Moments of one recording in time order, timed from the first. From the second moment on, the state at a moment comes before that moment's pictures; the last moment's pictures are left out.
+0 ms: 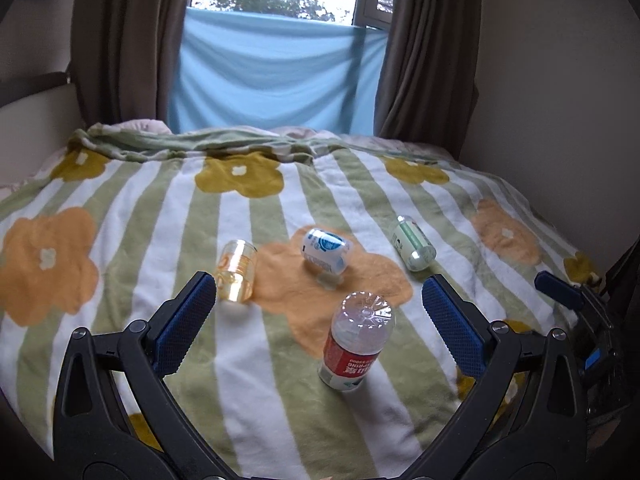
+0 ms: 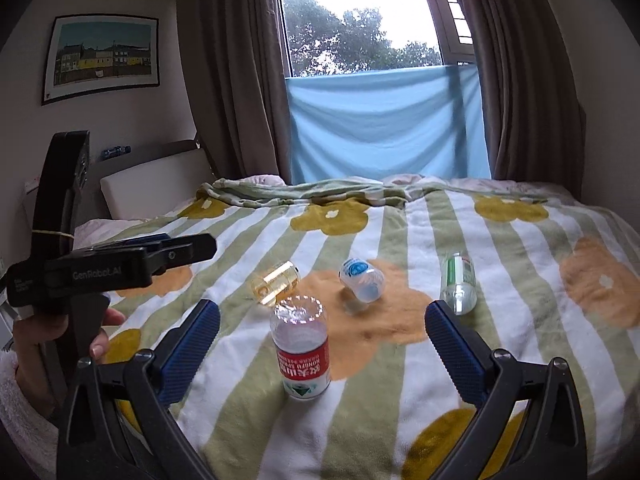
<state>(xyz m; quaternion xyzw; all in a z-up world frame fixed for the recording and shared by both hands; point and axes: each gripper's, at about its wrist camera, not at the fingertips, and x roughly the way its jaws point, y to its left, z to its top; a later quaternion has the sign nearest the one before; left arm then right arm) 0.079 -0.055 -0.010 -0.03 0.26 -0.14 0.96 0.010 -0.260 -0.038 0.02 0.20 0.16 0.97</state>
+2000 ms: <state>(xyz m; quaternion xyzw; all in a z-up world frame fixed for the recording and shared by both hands) 0.002 -0.006 0.001 -0.02 0.16 -0.06 0.99 -0.012 -0.232 -0.009 -0.01 0.15 0.01 0.99</state>
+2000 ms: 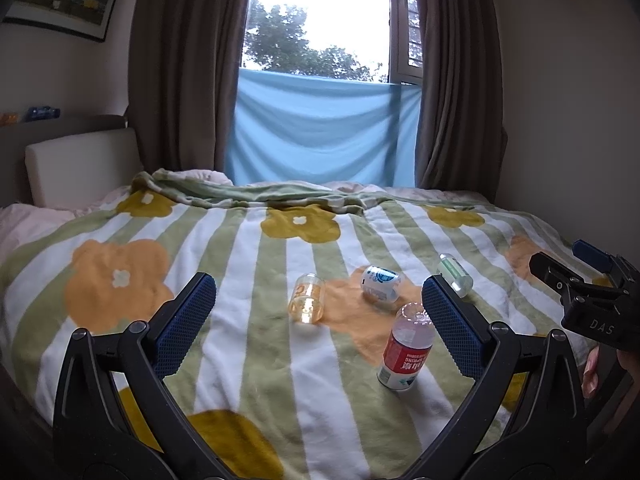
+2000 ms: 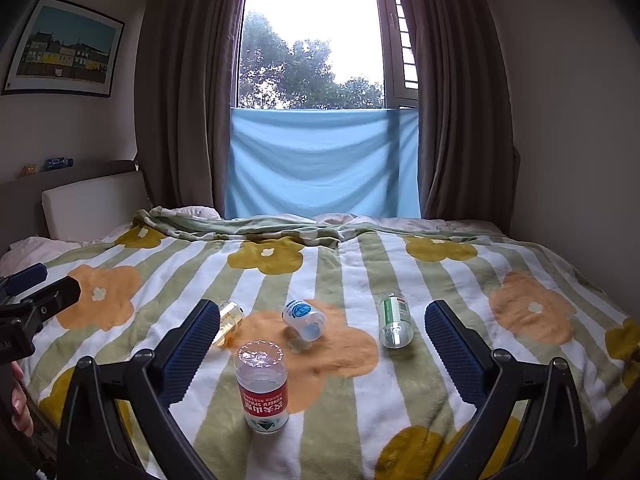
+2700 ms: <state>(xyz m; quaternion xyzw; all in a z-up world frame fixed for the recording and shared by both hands) -0.012 -0.003 0.009 0.00 0.12 -0.02 0.99 -0.012 -0.228 -0.010 -0.01 0.14 0.01 0.99</state>
